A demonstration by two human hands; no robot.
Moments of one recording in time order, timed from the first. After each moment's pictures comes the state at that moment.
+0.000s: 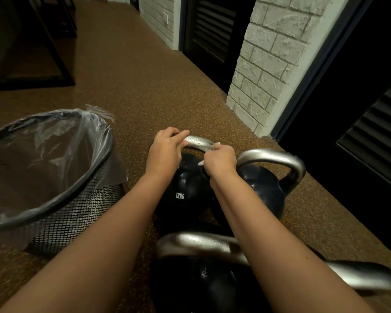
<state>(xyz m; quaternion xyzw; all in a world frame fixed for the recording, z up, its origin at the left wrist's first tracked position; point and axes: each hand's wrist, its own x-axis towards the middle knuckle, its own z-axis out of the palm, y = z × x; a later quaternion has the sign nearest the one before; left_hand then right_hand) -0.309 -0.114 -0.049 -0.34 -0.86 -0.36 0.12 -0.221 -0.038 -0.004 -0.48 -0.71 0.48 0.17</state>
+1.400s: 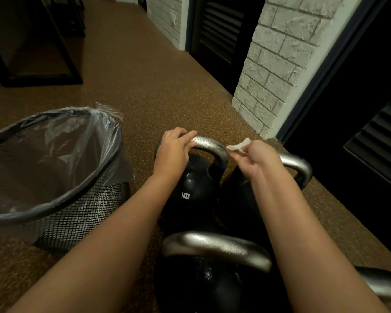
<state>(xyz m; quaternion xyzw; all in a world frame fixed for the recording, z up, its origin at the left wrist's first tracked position) -0.308 -0.116 -0.051 -0.35 -0.85 -0.38 0.12 -0.201 0.004 0.017 -0.44 -0.44 0.74 0.26</state>
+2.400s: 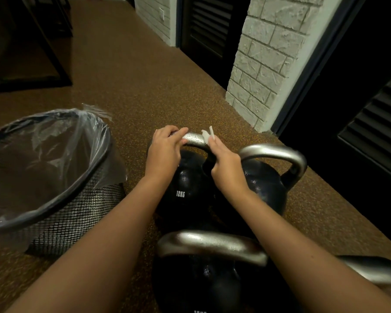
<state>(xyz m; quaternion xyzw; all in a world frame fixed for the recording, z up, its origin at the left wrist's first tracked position) -0.306 -0.115 -0.053 -0.34 -0.85 -0.36 0.14 -0.193 -0.014 -0.036 -0.21 -0.92 0.26 0.20</state>
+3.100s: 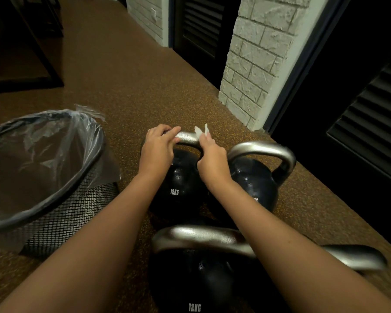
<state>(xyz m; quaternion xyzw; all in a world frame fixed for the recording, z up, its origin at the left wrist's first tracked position) -0.307 -0.115 -0.053 -0.35 -0.85 -0.37 0.13 -0.205 -0.026 -0.025 -0.27 -0.92 0.23 0.14</state>
